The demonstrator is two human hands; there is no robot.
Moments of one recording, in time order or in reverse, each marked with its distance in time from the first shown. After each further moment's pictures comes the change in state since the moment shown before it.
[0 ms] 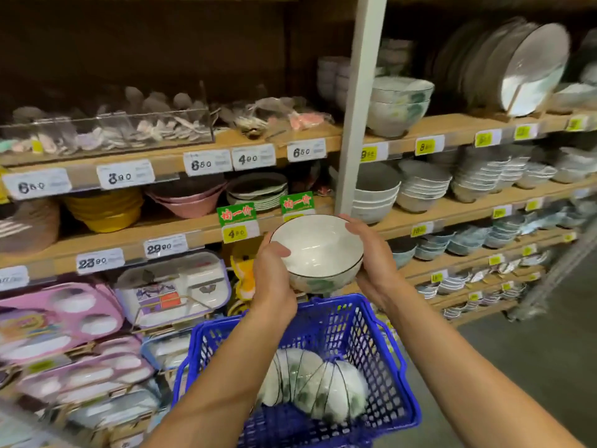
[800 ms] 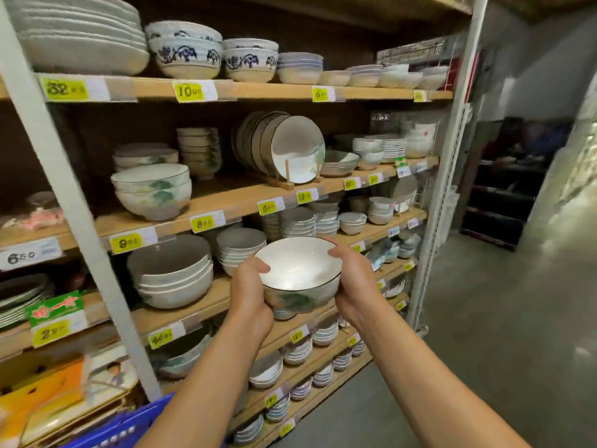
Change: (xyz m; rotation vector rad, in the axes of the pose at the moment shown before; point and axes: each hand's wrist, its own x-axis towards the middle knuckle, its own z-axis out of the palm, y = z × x) left_hand -0.088 -0.154 0.352 0.121 -0.219 -0.171; right_hand -0.028 -0.195 -0.336 0.134 0.386 -0.107
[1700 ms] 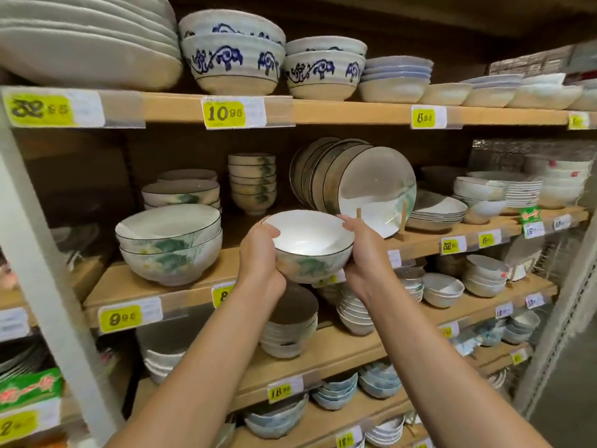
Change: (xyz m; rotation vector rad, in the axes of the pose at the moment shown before) left_hand 0.218 0.125 0.064 -0.098 0.162 0.293; right_hand 0.258 -0.028 0.133 0.051 -0.148 0.027
